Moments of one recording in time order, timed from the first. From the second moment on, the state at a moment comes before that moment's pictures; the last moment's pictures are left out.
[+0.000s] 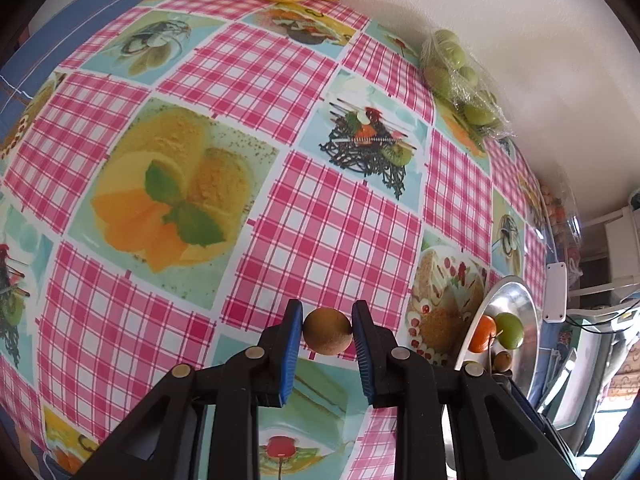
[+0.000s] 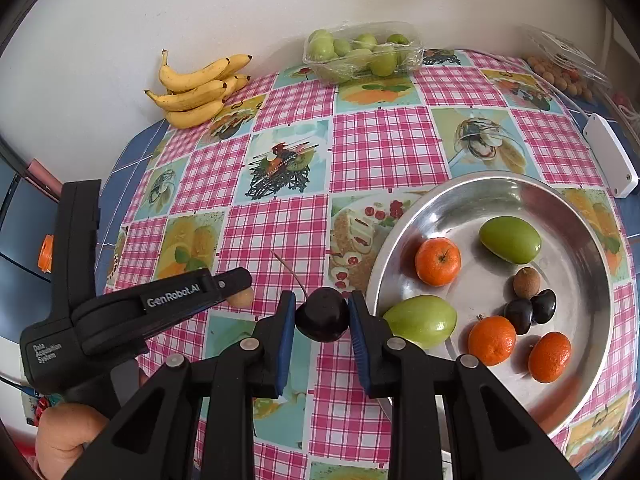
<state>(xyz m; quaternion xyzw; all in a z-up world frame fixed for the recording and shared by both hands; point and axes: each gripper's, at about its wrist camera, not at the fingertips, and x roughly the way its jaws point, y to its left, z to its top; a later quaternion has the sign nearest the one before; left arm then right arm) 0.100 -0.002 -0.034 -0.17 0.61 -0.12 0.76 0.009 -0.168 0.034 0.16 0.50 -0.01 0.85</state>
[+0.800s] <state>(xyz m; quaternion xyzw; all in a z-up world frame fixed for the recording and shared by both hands) 0.078 -0.033 0.012 -0.16 0.57 -0.16 0.79 -0.010 -0.232 0.030 0.23 0.50 -0.05 0.84</state>
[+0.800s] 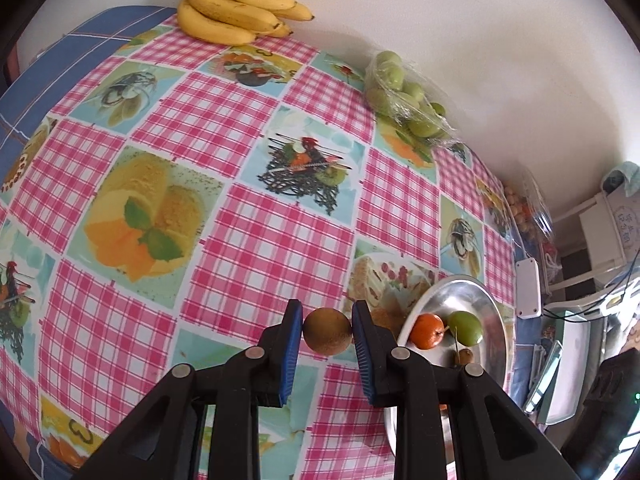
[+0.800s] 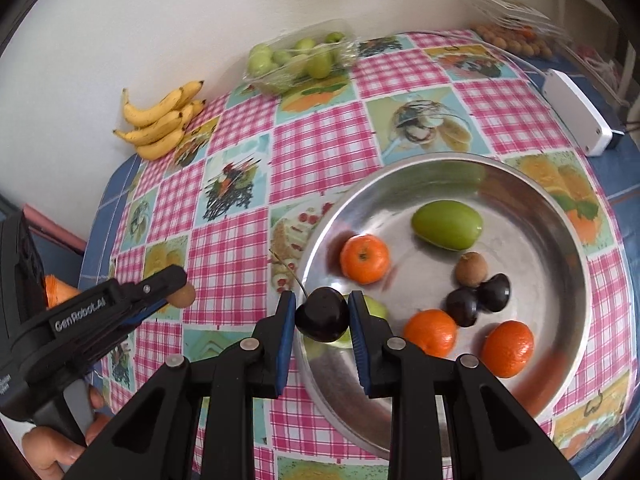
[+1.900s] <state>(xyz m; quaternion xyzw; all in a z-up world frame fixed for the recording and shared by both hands) 0.014 -0.148 0.002 -0.02 0.60 -0.28 0.75 -0.049 -0.320 0.010 0.28 0.50 -0.15 0.80</state>
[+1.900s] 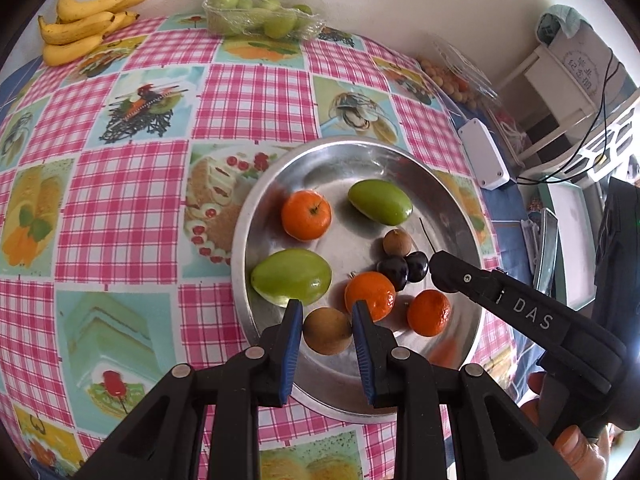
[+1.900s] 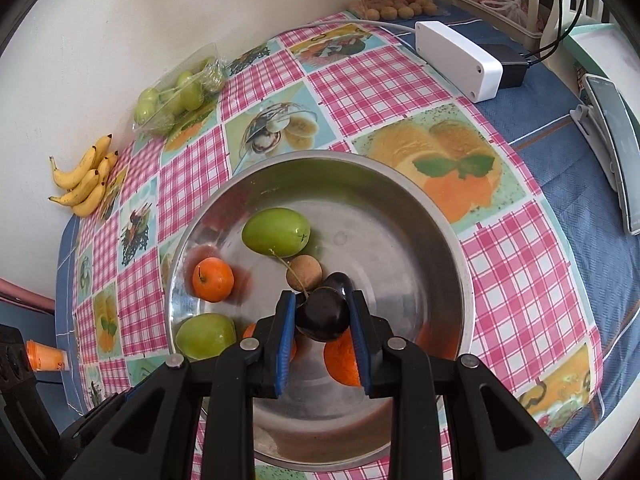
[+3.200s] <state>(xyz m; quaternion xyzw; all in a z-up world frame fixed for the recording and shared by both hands) 0.027 -0.133 -0.003 -0.01 0.59 -0.22 0.78 -0.040 -0.307 0.008 0.26 0.52 -0.13 0.80</state>
